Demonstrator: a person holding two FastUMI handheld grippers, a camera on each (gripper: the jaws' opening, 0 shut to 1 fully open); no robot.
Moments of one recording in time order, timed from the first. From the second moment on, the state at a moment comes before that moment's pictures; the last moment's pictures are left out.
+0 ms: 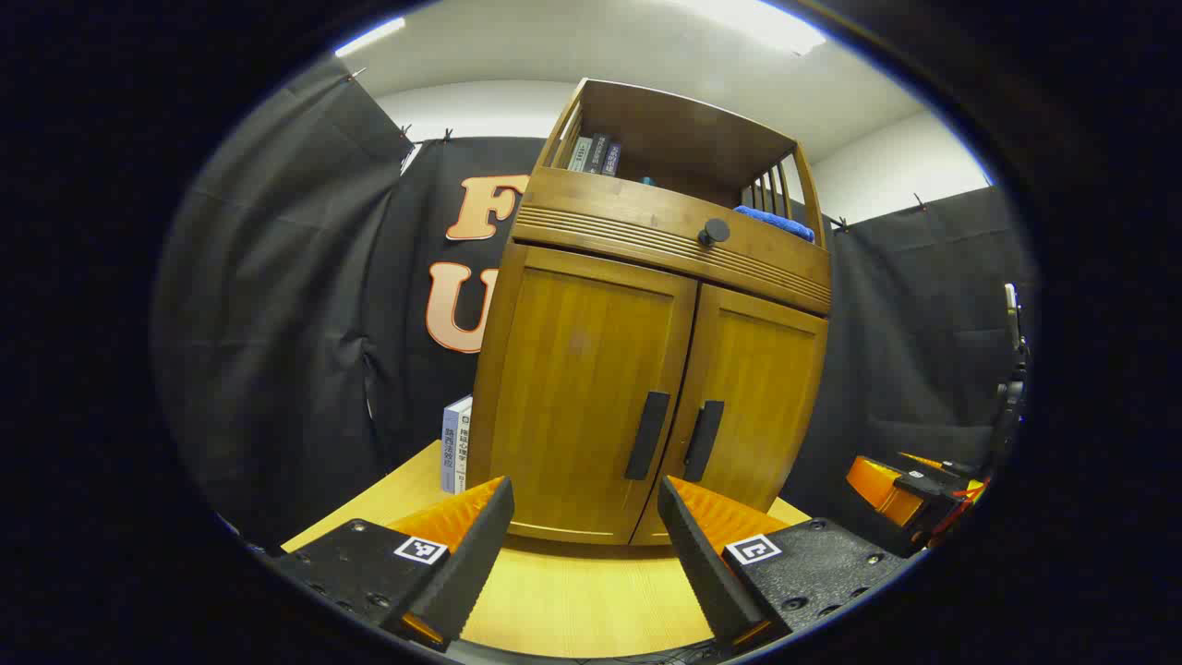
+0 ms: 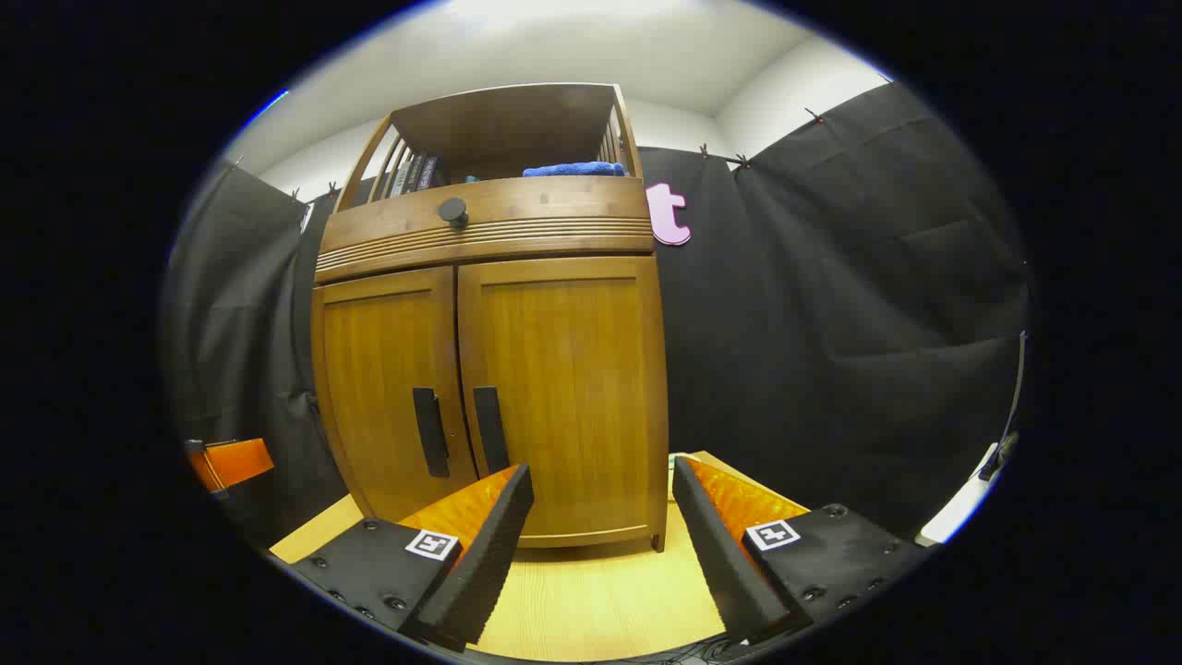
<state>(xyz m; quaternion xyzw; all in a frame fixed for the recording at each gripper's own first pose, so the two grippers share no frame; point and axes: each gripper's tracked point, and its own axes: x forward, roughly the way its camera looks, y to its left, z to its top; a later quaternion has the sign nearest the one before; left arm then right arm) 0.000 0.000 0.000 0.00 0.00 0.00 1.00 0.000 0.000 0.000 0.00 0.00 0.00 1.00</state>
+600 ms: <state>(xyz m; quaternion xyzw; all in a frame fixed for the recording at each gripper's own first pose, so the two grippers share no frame) -0.004 0.004 0.001 0.01 0.00 0.00 1.00 -0.007 0.014 0.000 -0.01 0.01 0.01 1.00</state>
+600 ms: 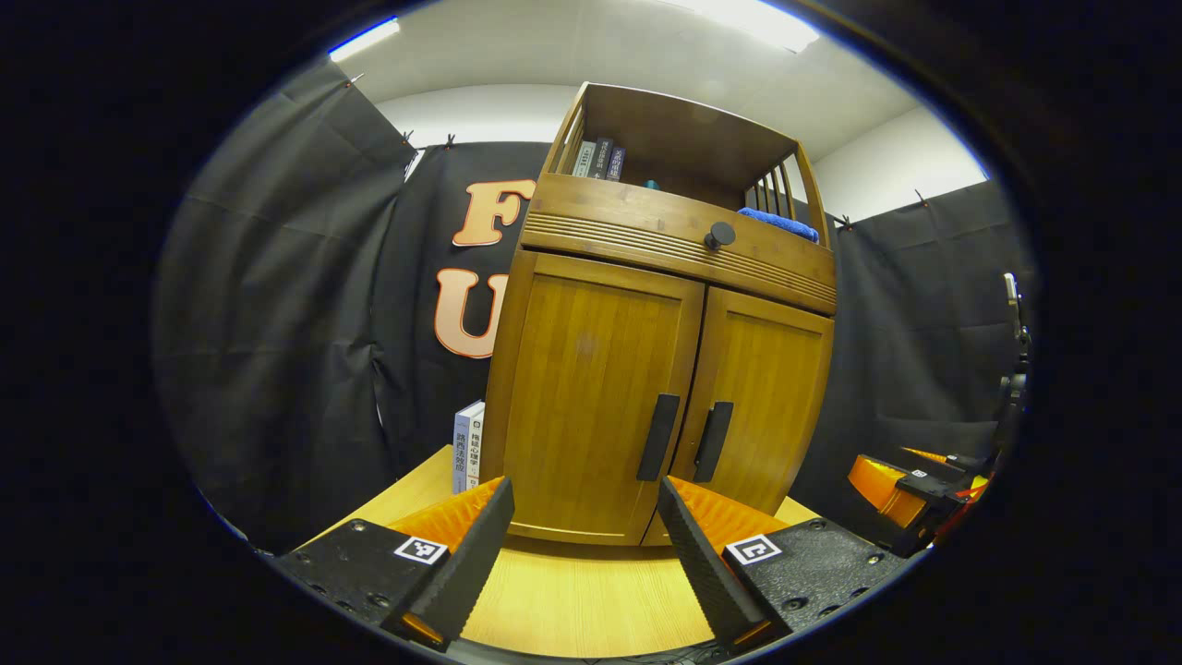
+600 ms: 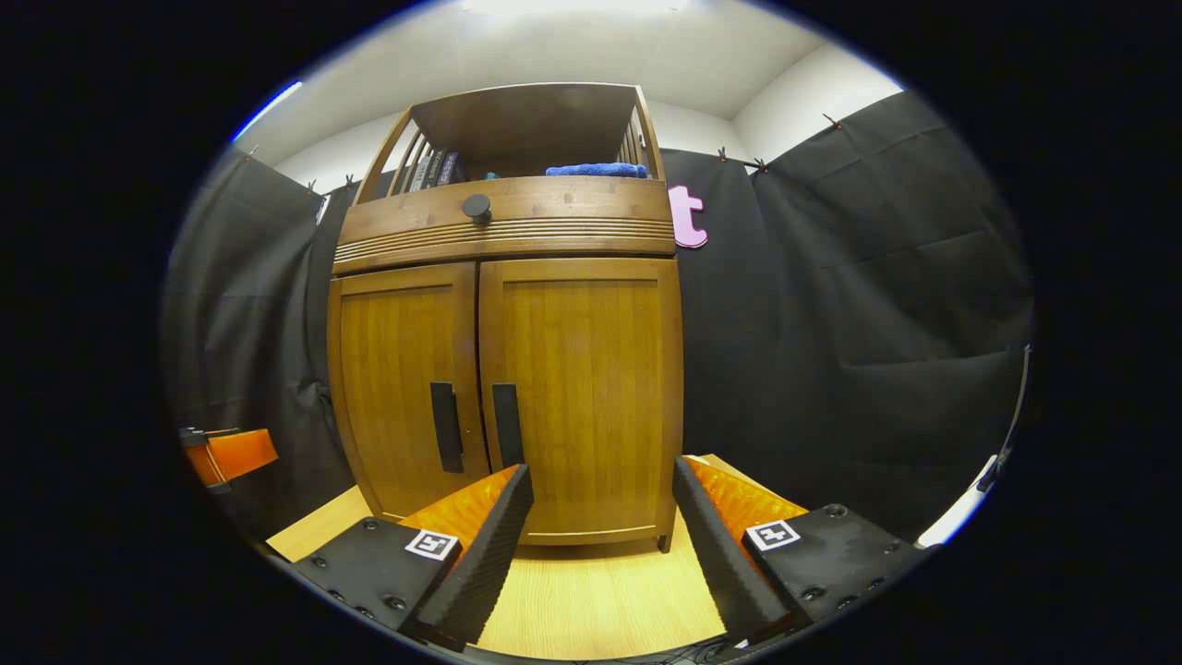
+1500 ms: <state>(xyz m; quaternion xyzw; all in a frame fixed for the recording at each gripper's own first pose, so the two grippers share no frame) -0.001 0.018 0.000 0.01 0.00 0.01 1.00 0.019 0.043 -0.008 -0.02 0.01 0.04 1.00</state>
